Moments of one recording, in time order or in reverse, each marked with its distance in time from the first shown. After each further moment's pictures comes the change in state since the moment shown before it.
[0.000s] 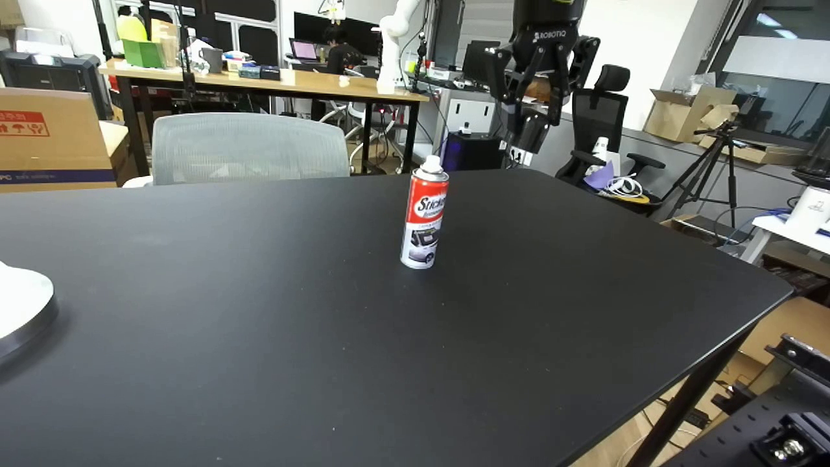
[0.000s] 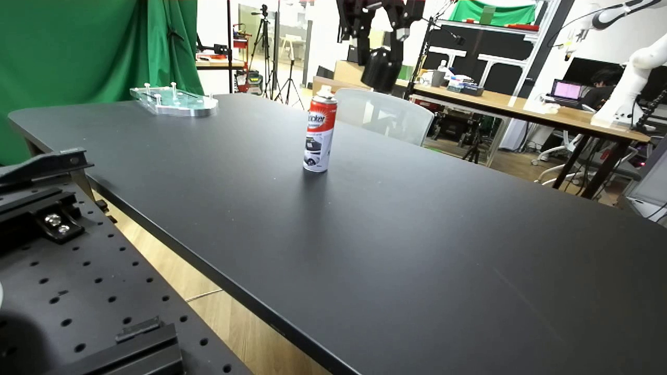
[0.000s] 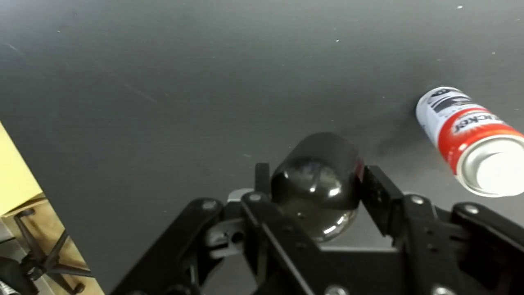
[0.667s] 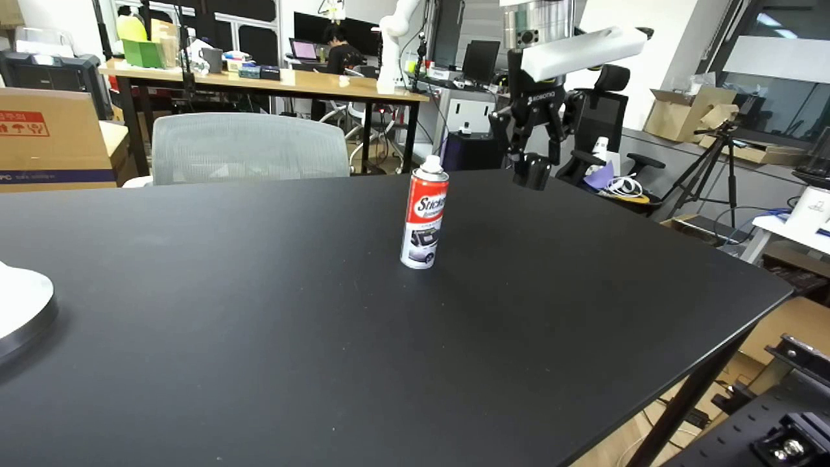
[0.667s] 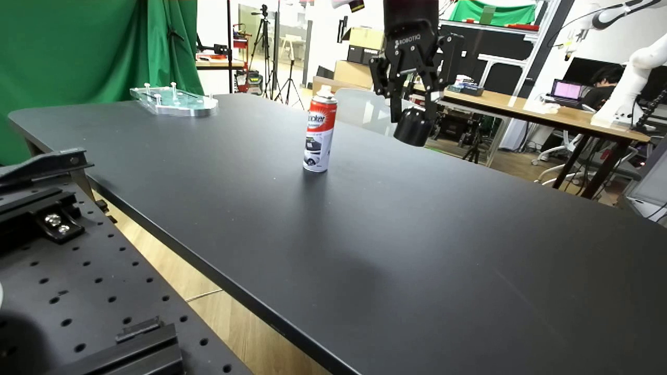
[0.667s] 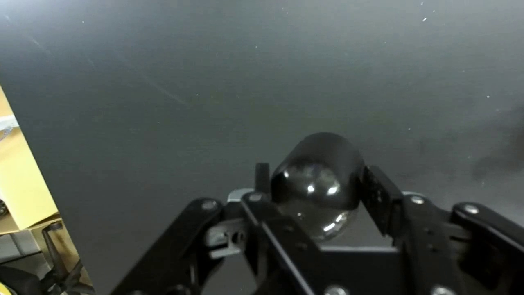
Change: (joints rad) arm 0.007 0.278 -0.091 0.155 -0.141 0.019 0.051
